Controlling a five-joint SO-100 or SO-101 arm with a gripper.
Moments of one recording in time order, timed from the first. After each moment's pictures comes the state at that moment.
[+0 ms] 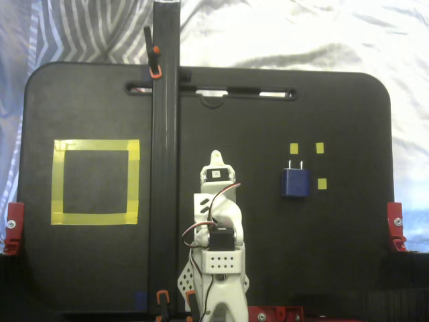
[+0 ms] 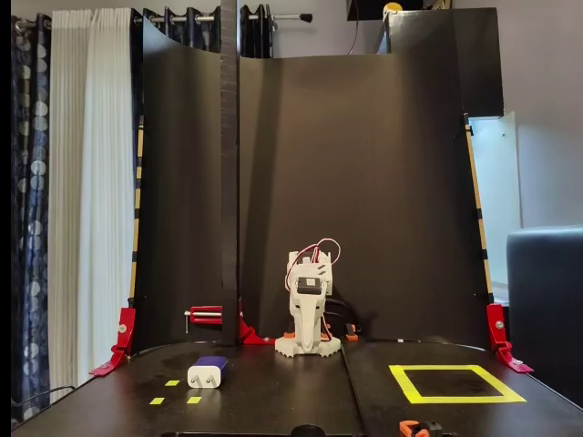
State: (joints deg) arm -1.0 189.2 179.6 43.9 -5.4
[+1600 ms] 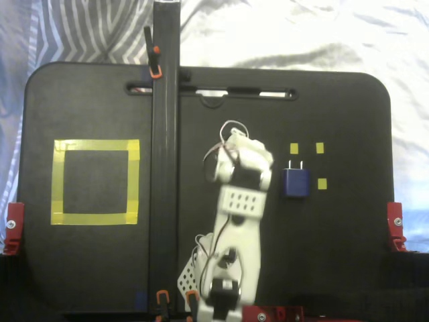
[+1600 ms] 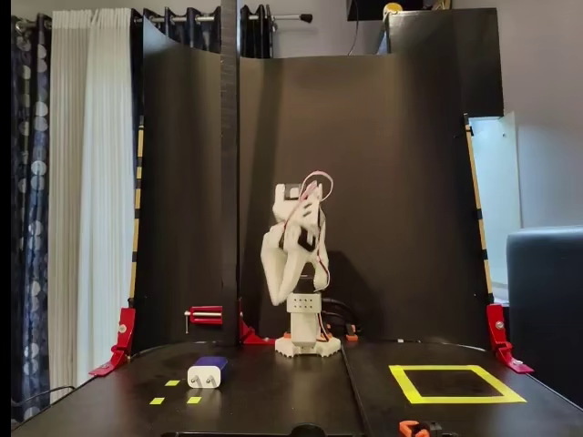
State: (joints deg) arm 12.4 125.2 119.9 68.7 -79.8
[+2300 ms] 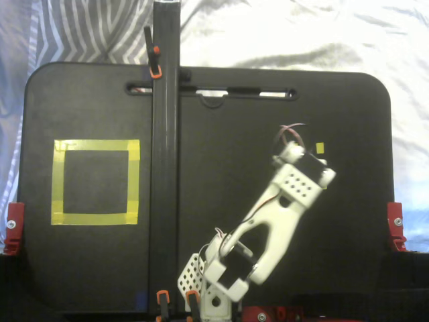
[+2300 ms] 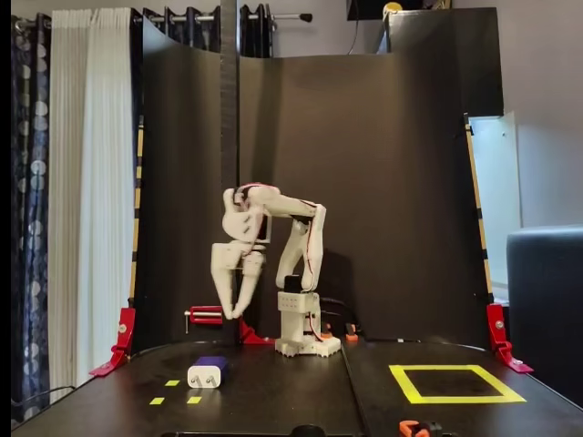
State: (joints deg) arm 38.6 105.6 104.2 85.0 -131.0
